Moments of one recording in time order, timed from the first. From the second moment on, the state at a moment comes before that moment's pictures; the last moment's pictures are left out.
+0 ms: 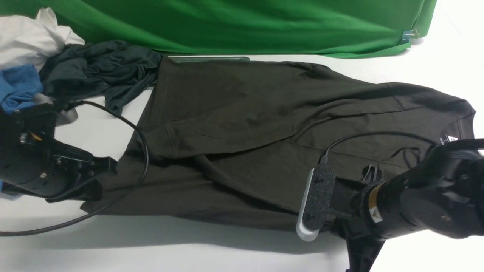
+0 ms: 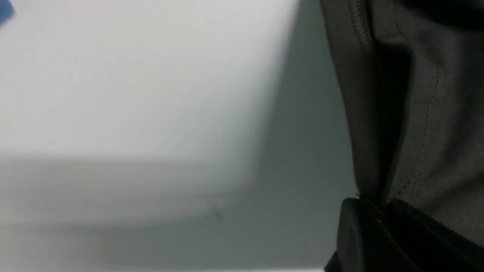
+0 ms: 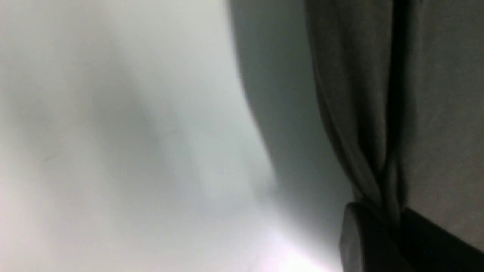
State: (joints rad) right arm 0.72 1.52 -0.78 -0.18 0.56 -0.38; left arm 0.05 1.37 -0.80 -0.21 0.75 0.05
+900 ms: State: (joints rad) right arm 0.74 1.38 -0.85 -0.01 0.90 -0.37; left arm 0.05 1.14 -0.71 -0.23 0.84 0.04
